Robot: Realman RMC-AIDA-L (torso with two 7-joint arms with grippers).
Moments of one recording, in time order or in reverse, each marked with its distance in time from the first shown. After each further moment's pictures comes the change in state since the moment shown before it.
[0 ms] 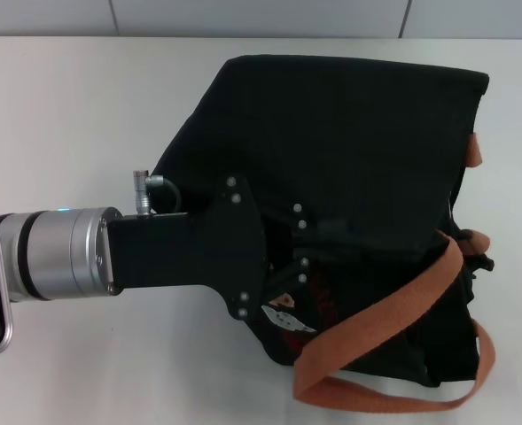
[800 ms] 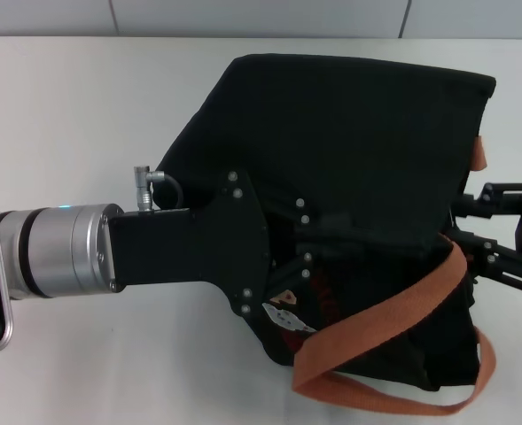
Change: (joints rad) left arm 0.001 0.000 0.022 0.006 -0.033 0.000 -0.002; right arm 0.095 0.047 -0.209 0.008 -0.007 0.097 -0.064
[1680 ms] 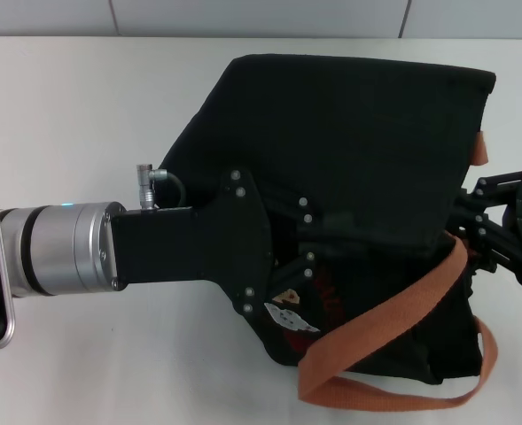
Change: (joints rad) left arm -0.005 0.000 0.006 0.003 -0.003 -0.002 -0.004; right arm 0.019 0.005 -0.006 0.028 0.022 0.038 -0.022
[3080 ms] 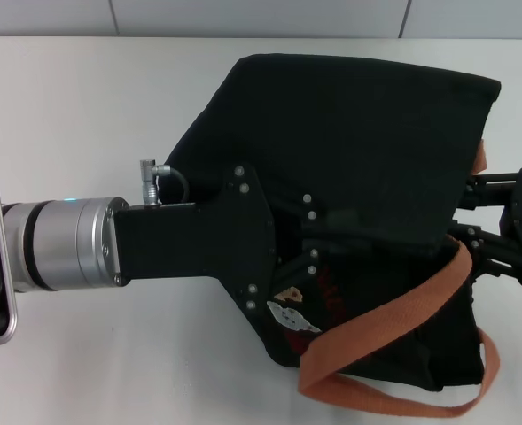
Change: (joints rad) left arm -0.011 0.000 0.000 0.002 -0.001 0.001 -0.002; right arm 0.004 -0.004 -0.053 -0.052 0.006 0.000 0.112
